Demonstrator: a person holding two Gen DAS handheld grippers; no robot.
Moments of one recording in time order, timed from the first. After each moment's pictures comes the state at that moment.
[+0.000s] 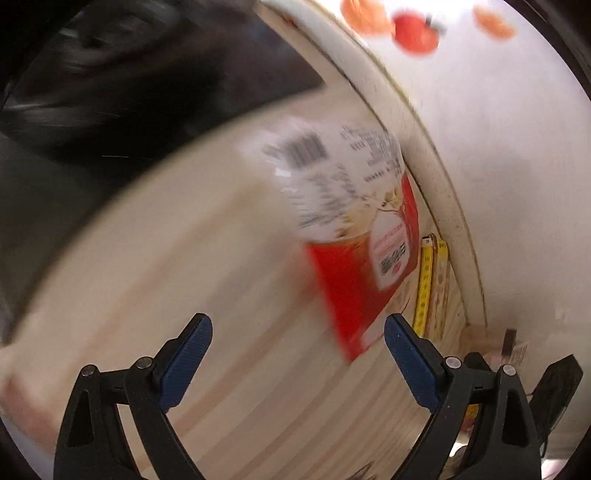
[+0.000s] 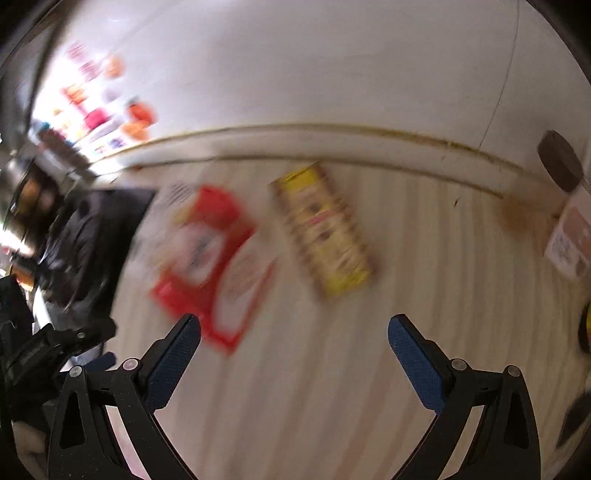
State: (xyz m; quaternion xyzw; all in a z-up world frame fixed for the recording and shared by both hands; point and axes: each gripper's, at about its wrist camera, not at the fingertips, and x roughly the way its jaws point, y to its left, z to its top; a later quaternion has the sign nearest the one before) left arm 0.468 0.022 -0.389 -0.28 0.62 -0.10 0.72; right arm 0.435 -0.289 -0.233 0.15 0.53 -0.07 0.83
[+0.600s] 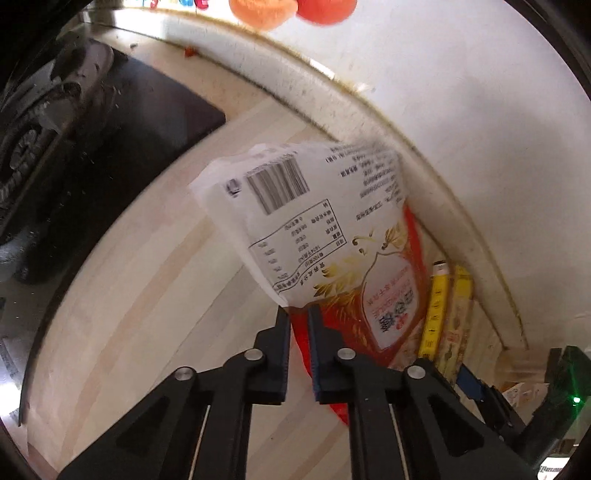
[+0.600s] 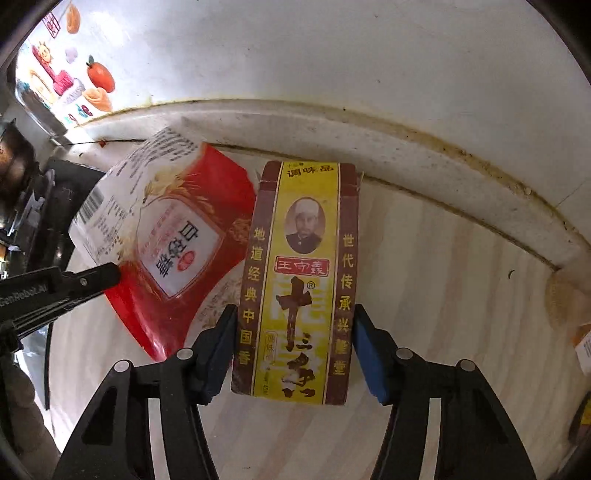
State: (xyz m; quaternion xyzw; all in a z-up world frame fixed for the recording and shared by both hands) left arm 0.524 -0.050 -0.363 -0.16 0.59 -0.08 0.79; right arm 0.496 -0.279 -0.310 0.08 0.56 -0.05 0.82
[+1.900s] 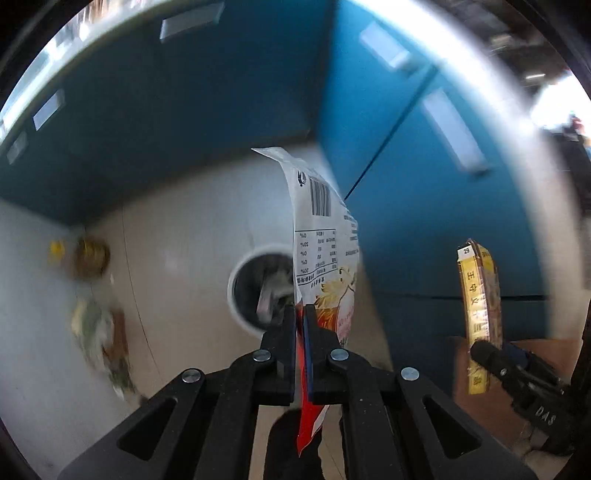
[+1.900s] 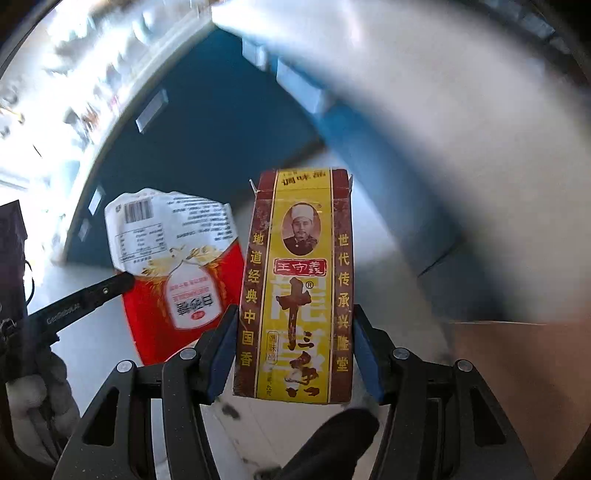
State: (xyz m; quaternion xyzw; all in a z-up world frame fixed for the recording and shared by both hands) left arm 0.119 0.516 -0.497 -0.27 0.61 0.23 0.71; right arm 0.240 0.290 -0.456 -0.03 0.66 0.30 0.68
